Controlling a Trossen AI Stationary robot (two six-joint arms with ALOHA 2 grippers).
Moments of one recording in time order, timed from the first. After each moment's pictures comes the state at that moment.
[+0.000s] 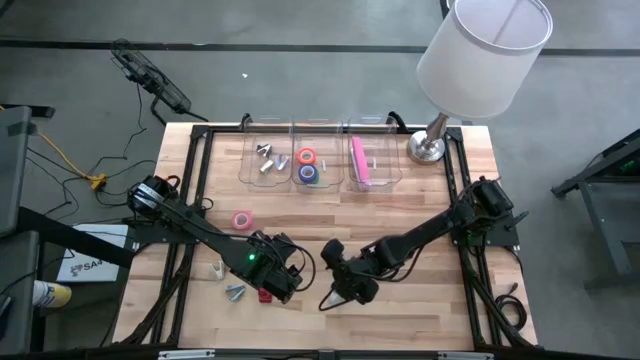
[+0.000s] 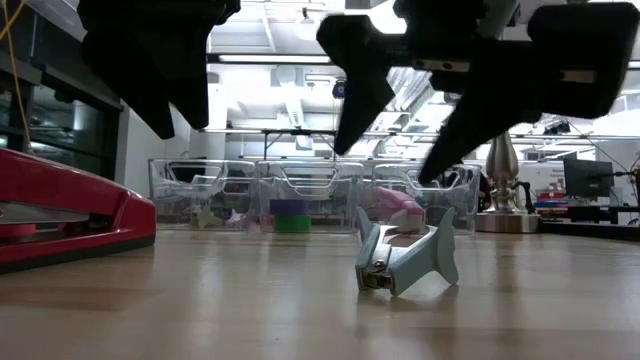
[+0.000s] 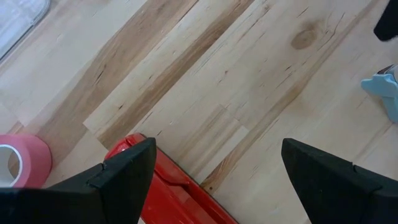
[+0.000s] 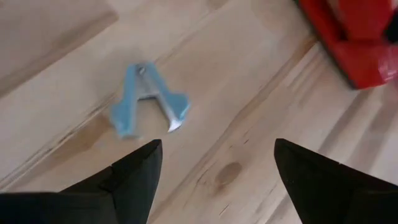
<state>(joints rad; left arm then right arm) -0.54 1.77 1.38 -1.01 -0.46 -1.26 0.42 1.89 1.30 -0.42 0.16 -0.50</state>
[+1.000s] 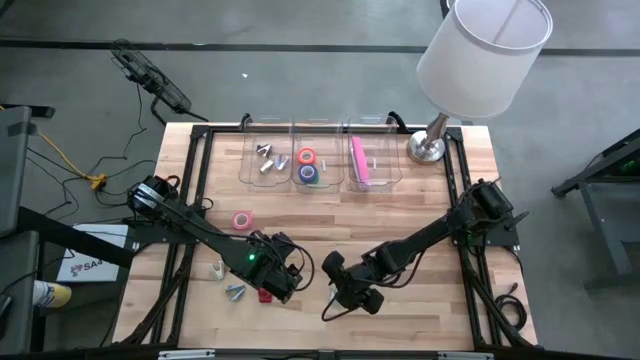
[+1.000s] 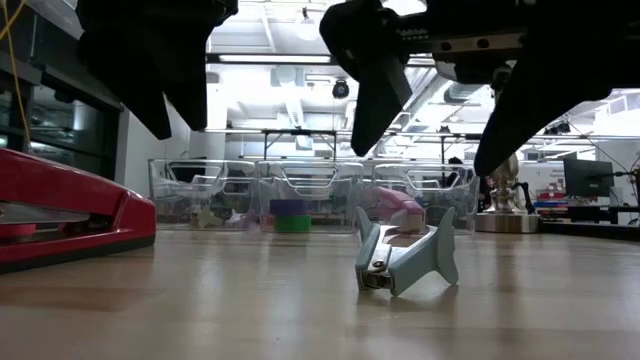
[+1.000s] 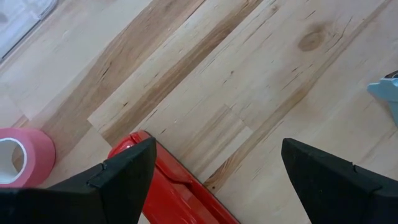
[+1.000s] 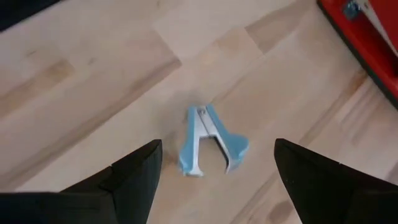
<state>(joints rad) -0.54 1.77 1.38 -1.02 -0.47 -1.29 0.46 1.91 1.30 -0.38 0.00 -0.45</state>
